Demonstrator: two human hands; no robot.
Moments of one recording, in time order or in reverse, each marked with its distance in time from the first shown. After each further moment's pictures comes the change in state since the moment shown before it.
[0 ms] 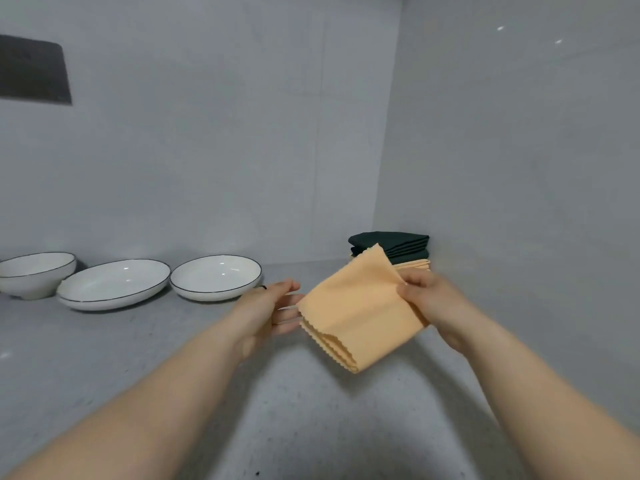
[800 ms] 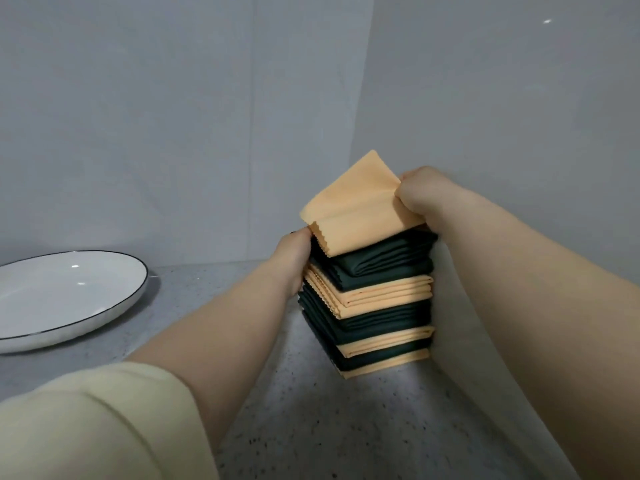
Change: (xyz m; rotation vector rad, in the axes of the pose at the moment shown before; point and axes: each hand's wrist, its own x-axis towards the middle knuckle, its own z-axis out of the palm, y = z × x) left_hand 0.240 -0.006 0.121 -0.109 0.040 0.024; right_hand 0.251 0.006 -0.050 -0.507 0.270 0.052
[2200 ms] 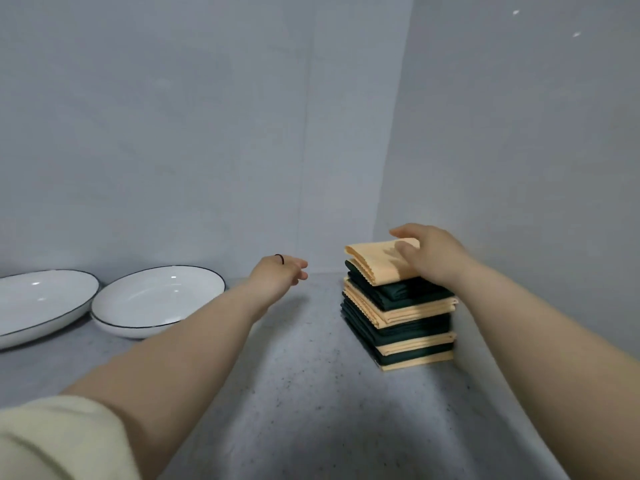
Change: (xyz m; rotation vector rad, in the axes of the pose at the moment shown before) left_hand -0.069 0.034 -0.089 0.590 0.073 0.169; right_hand -0.071 0.003 0.003 -0.157 -0.110 -0.338
